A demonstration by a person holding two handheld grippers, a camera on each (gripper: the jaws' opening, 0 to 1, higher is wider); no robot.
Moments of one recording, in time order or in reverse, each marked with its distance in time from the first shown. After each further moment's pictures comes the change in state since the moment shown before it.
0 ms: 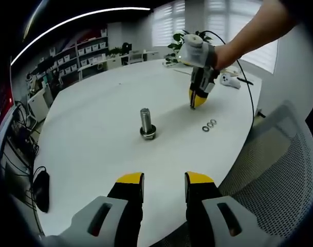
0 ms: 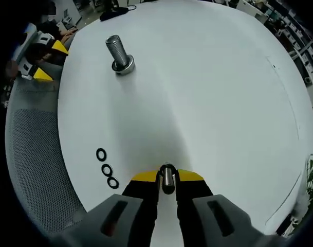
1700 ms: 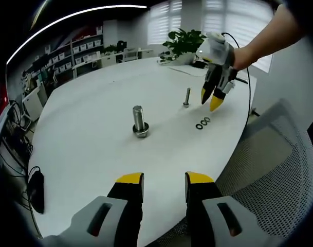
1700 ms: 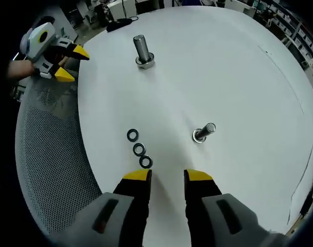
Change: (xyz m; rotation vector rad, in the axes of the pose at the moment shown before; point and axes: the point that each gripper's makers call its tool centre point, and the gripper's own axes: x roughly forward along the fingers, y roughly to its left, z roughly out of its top) left arm 0.001 -0.007 -0.004 0.004 0.012 -0.049; right arm -0.019 0.053 -0.032 0.109 -0.086 0.063
